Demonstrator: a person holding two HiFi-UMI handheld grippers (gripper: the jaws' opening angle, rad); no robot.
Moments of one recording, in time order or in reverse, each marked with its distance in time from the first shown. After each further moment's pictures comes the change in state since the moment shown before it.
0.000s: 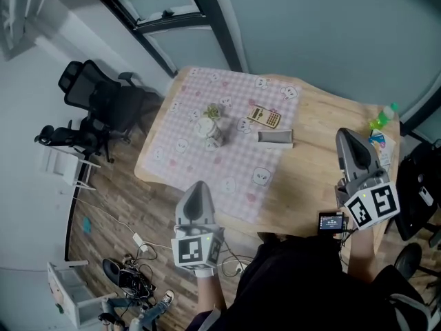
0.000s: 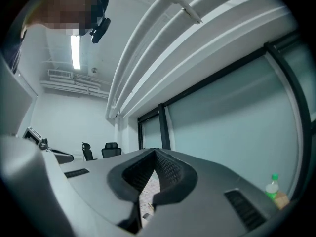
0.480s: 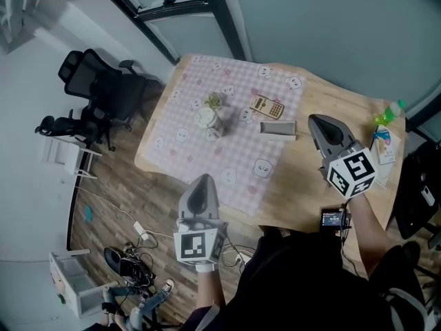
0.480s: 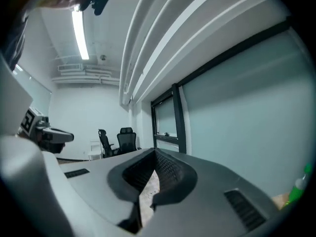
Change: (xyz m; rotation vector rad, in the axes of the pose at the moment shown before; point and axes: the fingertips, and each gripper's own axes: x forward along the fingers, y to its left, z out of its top) left arm 0.011 -0.014 0.000 -0.015 0.033 0.000; right arm 0.074 0.016 -0.085 -0.014 0.179 0.187
